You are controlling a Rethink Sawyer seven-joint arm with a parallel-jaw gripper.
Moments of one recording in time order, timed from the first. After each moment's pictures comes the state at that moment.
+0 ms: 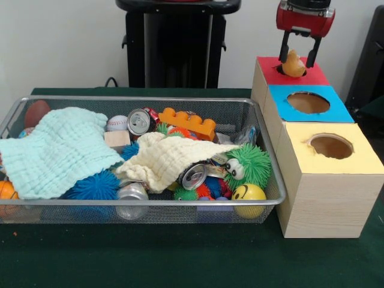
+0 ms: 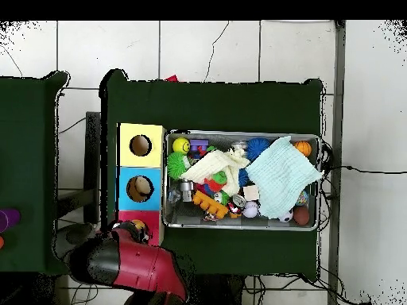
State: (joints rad) arm 0.32 -0.81 -0.24 2.09 0.41 0.35 1.88
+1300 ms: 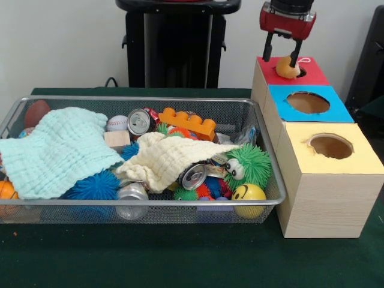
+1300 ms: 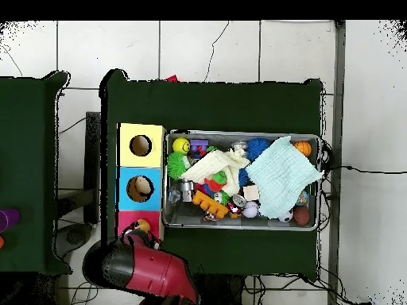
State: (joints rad) arm 0.27 -0.79 -0.23 2.14 0.41 0.34 1.88
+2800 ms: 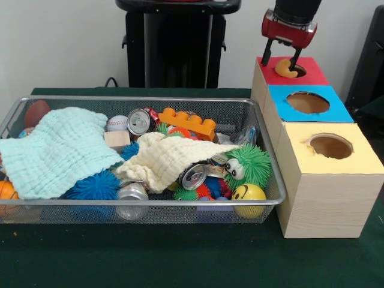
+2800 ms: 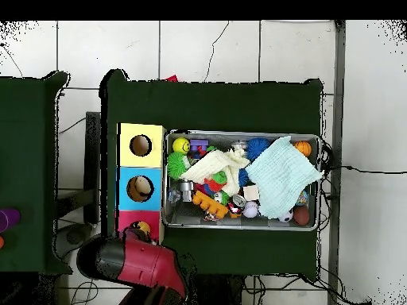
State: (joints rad) arm 0.38 -0.68 -0.33 2.04 0.41 0.43 1.88
